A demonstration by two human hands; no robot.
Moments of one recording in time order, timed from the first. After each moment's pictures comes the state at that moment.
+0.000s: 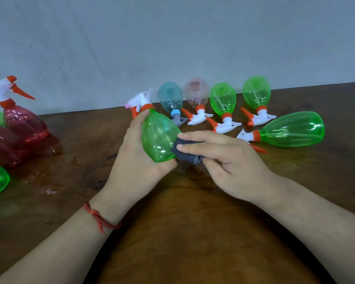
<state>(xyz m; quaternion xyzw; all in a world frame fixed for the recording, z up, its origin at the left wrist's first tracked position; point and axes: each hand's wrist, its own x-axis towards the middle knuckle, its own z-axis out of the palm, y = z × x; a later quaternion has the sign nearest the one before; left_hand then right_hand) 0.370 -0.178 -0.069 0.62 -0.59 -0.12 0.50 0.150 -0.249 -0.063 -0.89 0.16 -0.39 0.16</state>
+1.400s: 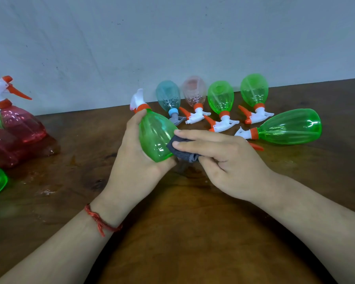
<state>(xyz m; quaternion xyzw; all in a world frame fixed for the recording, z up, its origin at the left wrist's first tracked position) 0.358 -0.174 -0.066 0.61 -0.59 -0.14 0.52 0.149 -0.245 -0.060 -0.90 0.17 -0.38 0.14</state>
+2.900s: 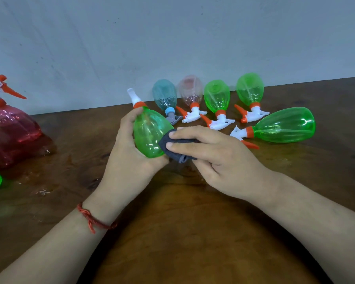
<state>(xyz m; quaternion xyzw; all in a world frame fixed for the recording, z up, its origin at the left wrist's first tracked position) 0.365 -0.178 -0.067 0.59 -0.58 -0.15 0.54 0.149 -0.245 -0.056 -0.92 0.15 -0.35 0.09</state>
